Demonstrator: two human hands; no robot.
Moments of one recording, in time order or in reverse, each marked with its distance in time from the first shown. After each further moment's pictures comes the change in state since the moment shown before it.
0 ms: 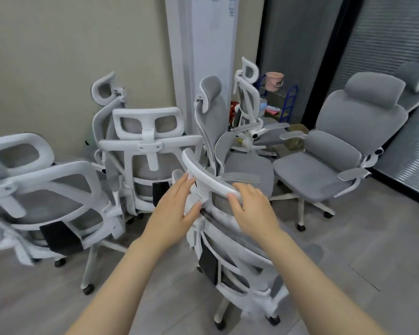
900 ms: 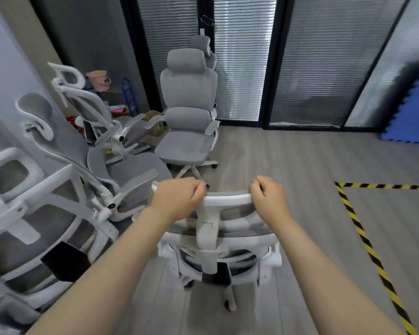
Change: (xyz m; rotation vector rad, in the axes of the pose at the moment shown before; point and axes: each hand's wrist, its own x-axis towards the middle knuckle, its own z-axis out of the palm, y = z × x) left_hand 0.074 0.056 0.060 0.151 -0.398 0.847; right_hand -0.150 -0.010 -0.020 0.170 0.753 0.729
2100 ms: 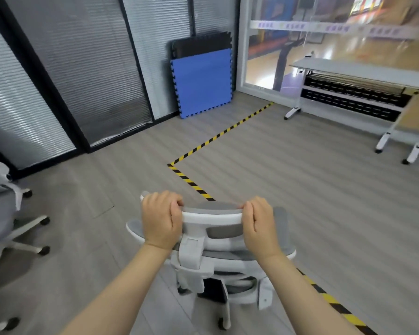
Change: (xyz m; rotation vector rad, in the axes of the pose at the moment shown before) left_hand -0.110 0.509 0.078 -0.665 0.311 0.659; right_hand -0.375 0.160 -0.378 -0.271 0.846 0.176
